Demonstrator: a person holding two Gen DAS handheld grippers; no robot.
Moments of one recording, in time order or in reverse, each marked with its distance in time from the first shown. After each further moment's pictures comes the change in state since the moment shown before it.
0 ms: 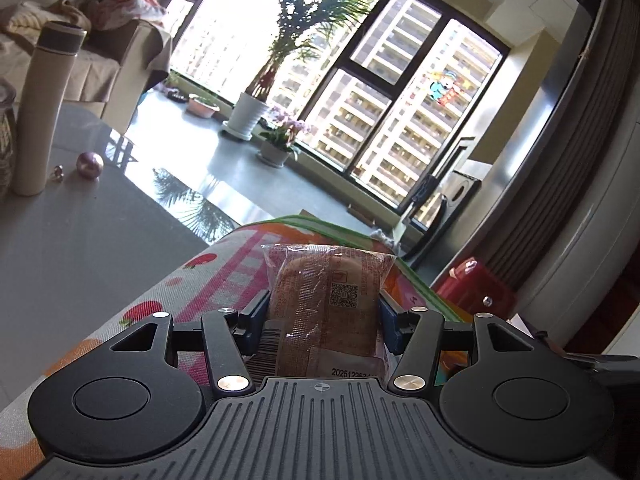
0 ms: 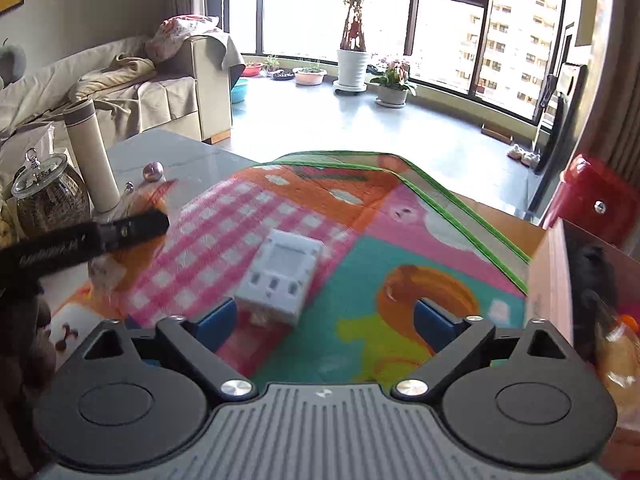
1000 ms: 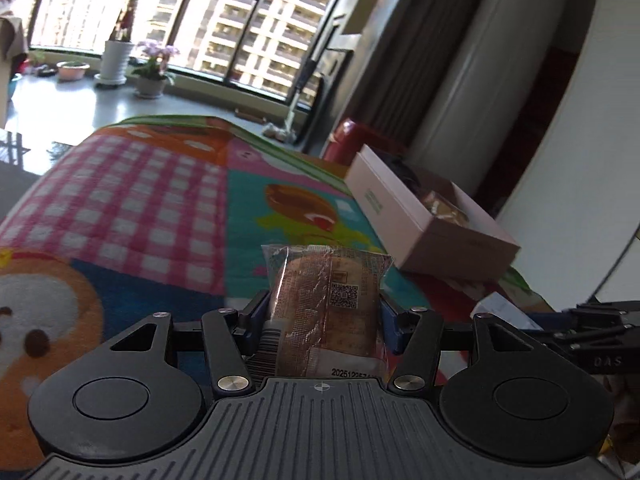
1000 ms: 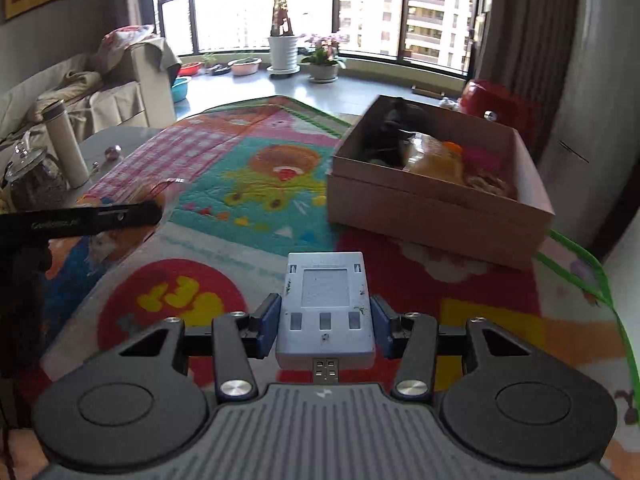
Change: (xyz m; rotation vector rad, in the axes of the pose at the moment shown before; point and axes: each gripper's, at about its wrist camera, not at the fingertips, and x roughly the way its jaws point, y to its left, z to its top) left arm -0.035 -0.115 -0.079 0.330 0.343 -0.290; right arm -0.162 -0.098 -0.155 0.188 0.025 -0.133
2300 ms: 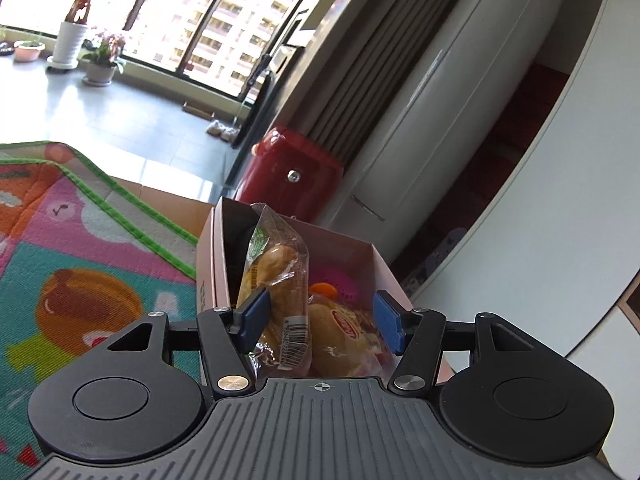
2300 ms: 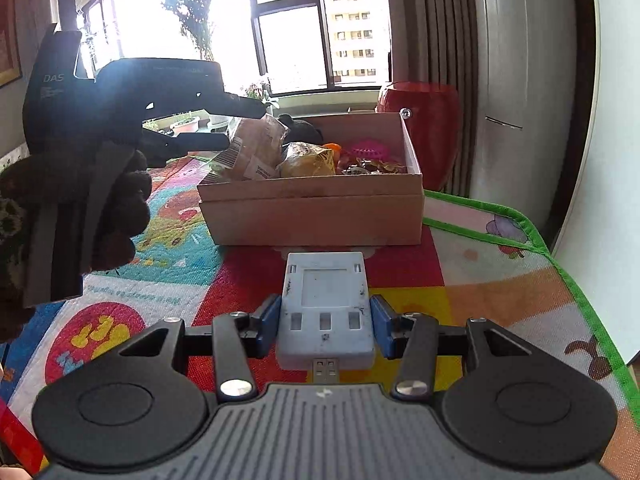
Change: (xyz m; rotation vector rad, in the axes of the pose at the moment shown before) left arm 0.164 -0.099 0.097 -0.063 -0.005 -0.116; right arm -0.001 -0.076 -0.031 0.209 -0.121 -0.072
